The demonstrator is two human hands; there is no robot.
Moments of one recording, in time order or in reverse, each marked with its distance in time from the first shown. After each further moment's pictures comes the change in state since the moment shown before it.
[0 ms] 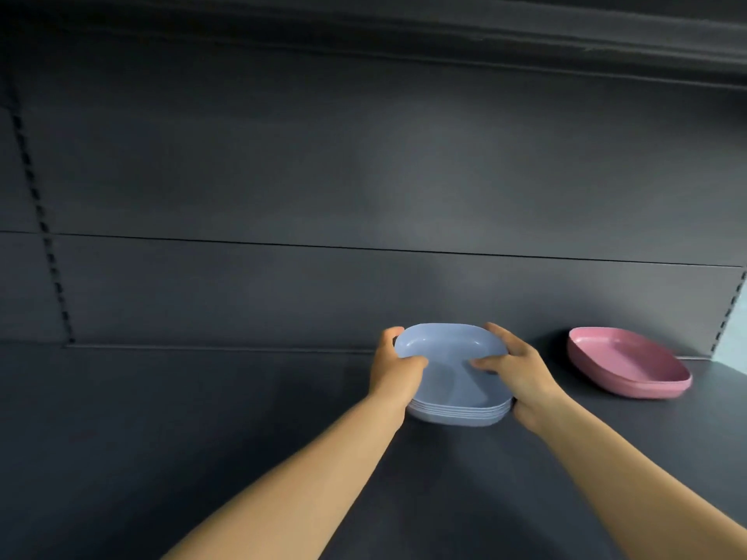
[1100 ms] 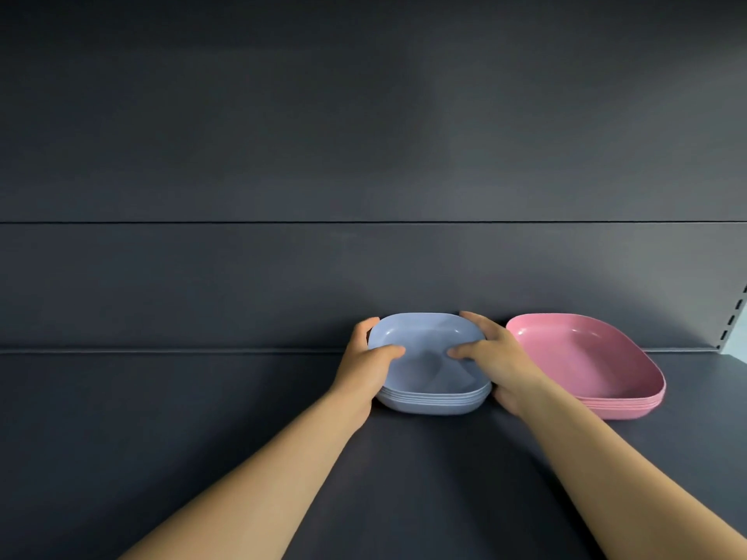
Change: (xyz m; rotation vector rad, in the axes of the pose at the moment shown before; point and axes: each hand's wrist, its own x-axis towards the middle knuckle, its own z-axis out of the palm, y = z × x) left_hand 0.096 -0.035 0.160 -0.013 0.038 -0.045; right_hand 0.141 0.031 -0.134 -0.111 -0.190 0.020
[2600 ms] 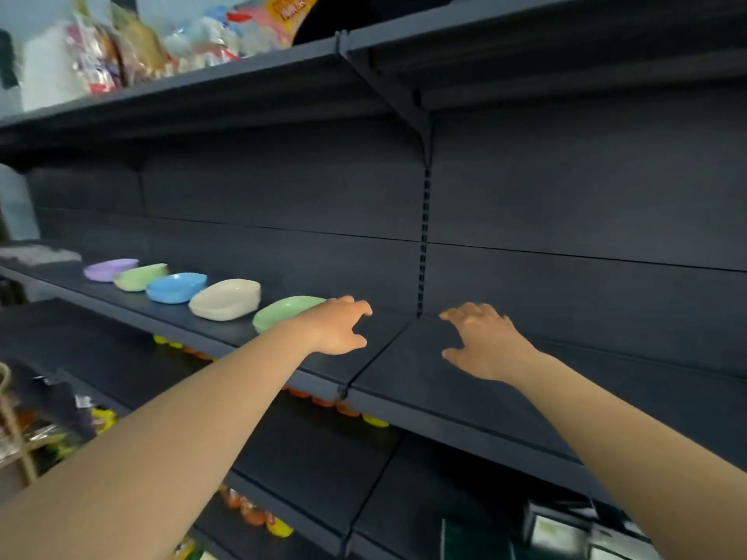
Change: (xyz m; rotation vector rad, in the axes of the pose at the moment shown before) left_hand -0.272 0.081 -0.682 1.470 0.119 0.070; right_hand -0.281 -0.139 0.583 -1.299 -0.366 -0.723
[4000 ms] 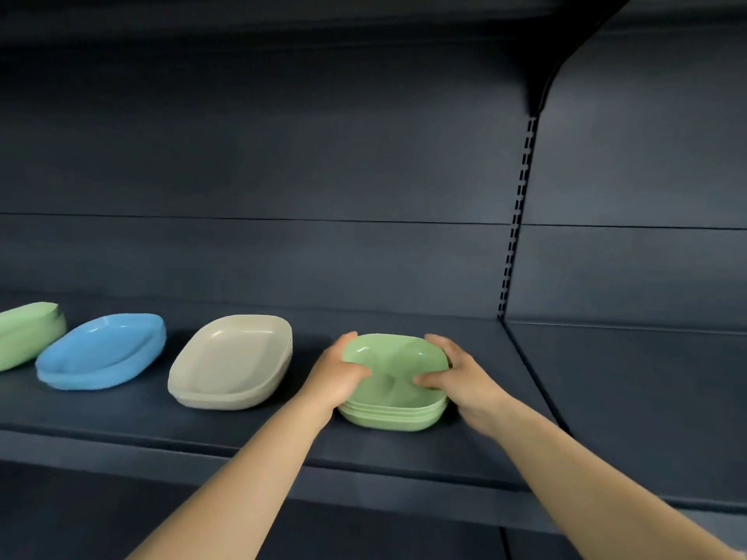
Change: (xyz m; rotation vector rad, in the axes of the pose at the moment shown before) left_hand 0.176 -0.289 0.096 -1.116 -0.063 -0.105; right_hand 0.257 -0.198 0.155 1.316 0.092 0.565
